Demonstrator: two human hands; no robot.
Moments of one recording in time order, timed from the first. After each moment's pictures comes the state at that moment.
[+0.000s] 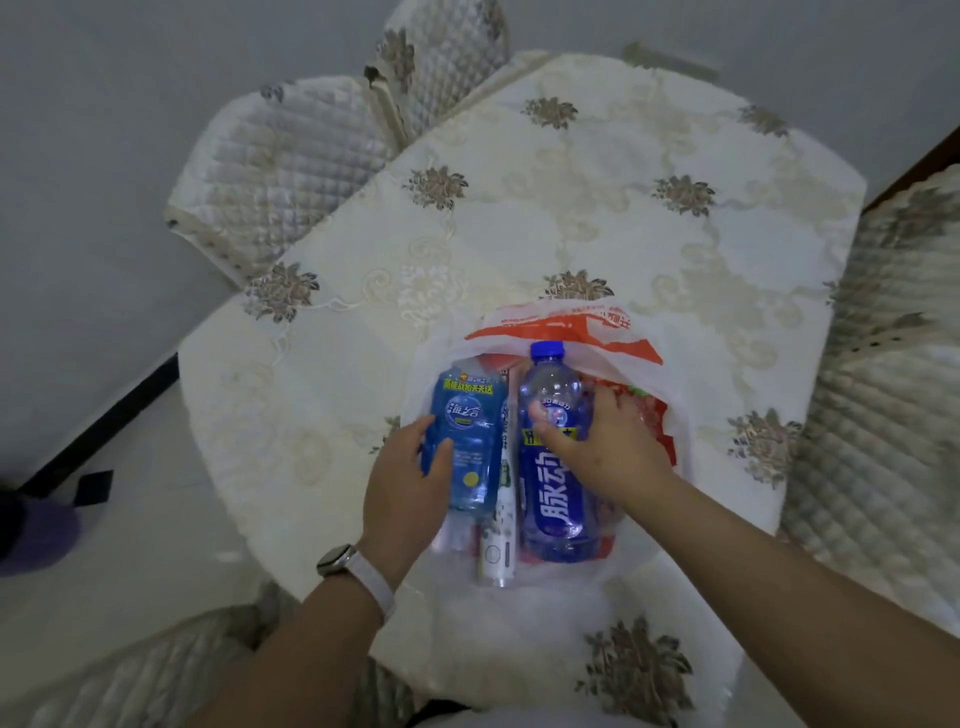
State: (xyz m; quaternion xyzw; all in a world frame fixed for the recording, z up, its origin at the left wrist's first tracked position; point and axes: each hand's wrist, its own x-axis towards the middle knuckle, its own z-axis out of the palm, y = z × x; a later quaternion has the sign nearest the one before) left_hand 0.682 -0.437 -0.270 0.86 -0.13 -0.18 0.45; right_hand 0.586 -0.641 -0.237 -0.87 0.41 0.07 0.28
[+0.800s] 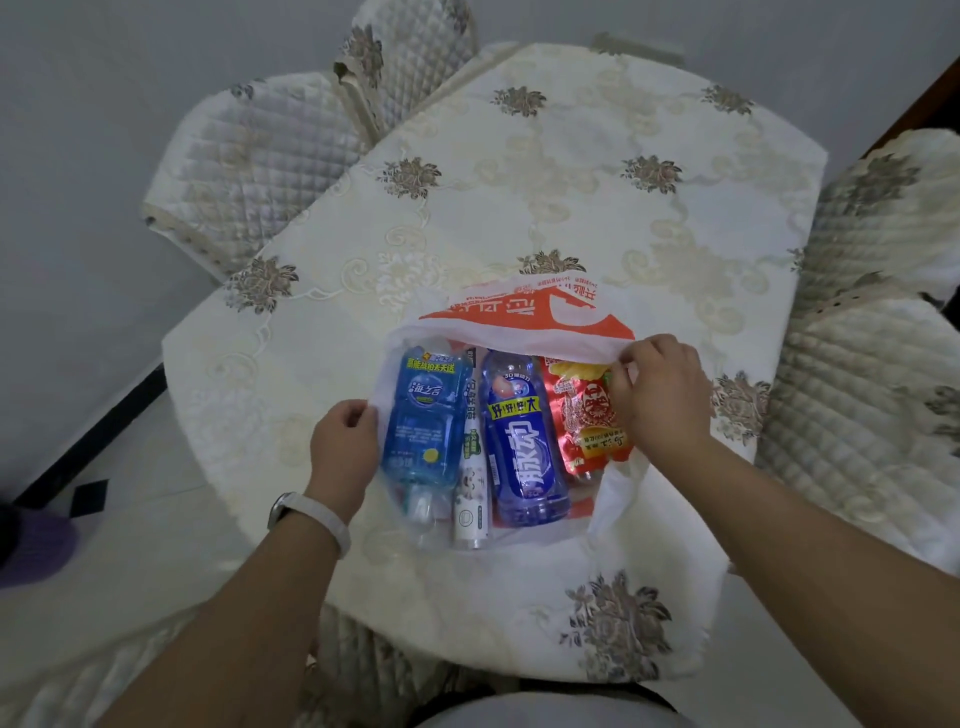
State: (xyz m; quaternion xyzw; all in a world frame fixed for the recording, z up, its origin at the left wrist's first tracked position) left_hand 0.714 -0.423 -0.278 0.85 0.02 -0.17 0.49; right_hand 0.540 -0.685 -0.229 -0.91 0.38 -0.15 0.10
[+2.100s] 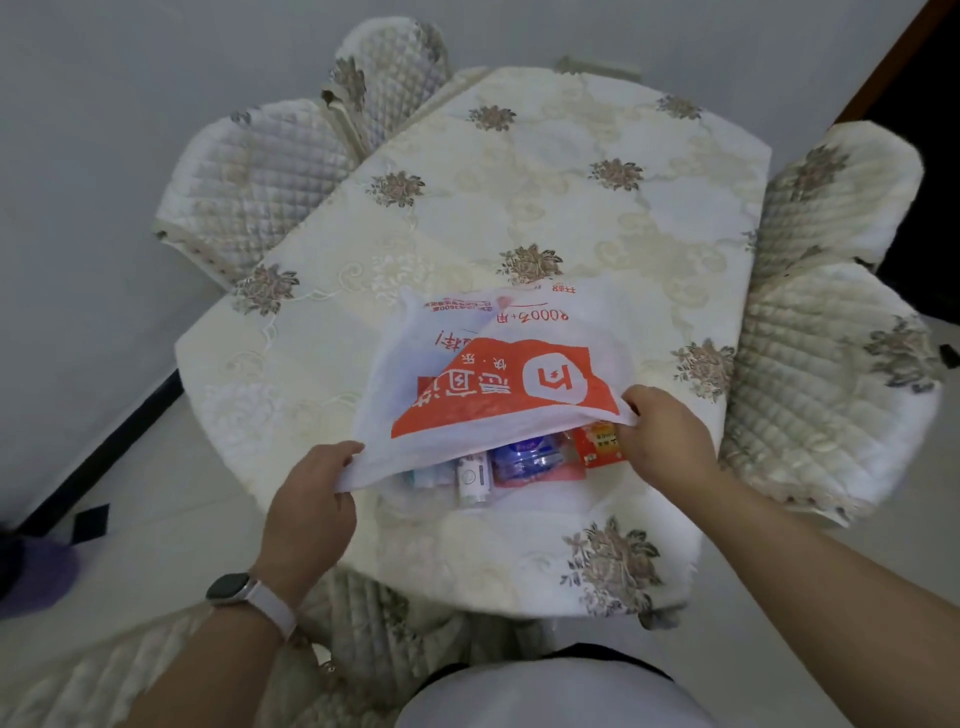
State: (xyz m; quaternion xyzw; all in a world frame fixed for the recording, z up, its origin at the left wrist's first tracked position) left_hand 0.655 -0.313 -0.261 0.89 -0.34 -0.03 0.31; right_hand 0.454 -0.635 -0.231 -0.90 0.39 -0.03 0.19
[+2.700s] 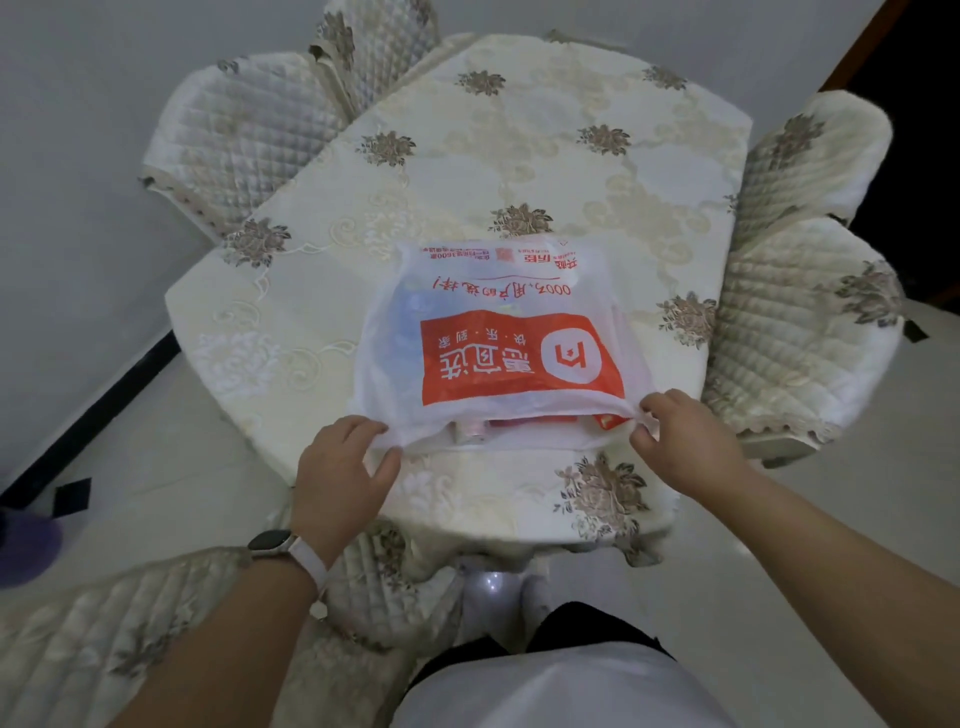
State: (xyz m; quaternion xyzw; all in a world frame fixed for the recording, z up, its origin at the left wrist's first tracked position) left_hand 0.613 -0.298 -0.281 0.90 -0.37 -0.04 0.23; right_hand 0.373 -0.600 -0.254 -0.92 0.37 0.02 0.09
